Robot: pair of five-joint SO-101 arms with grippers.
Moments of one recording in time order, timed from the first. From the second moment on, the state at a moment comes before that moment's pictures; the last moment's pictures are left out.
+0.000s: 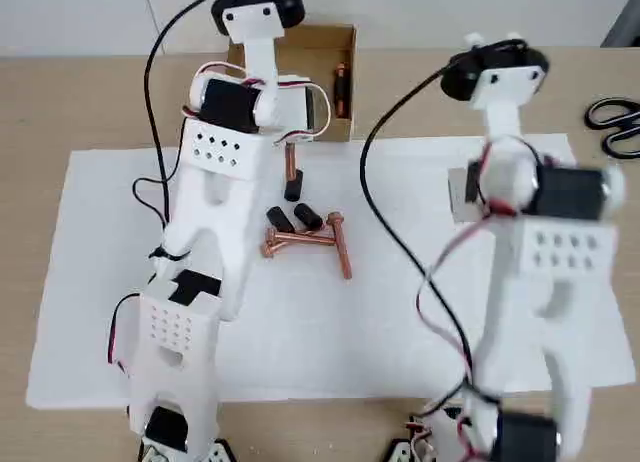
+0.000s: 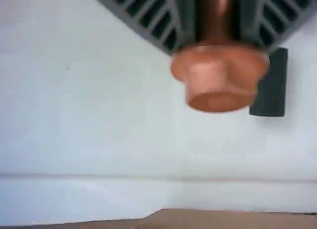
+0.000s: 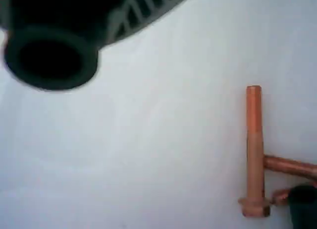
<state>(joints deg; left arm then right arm) 14.5 37.6 -68.9 99.4 25.7 1.8 -21.3 -8.2 95.7 11.5</state>
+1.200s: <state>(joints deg) 15.9 -16.0 -30.5 97.3 19.9 -10.7 -98.5 69.5 53.4 11.6</state>
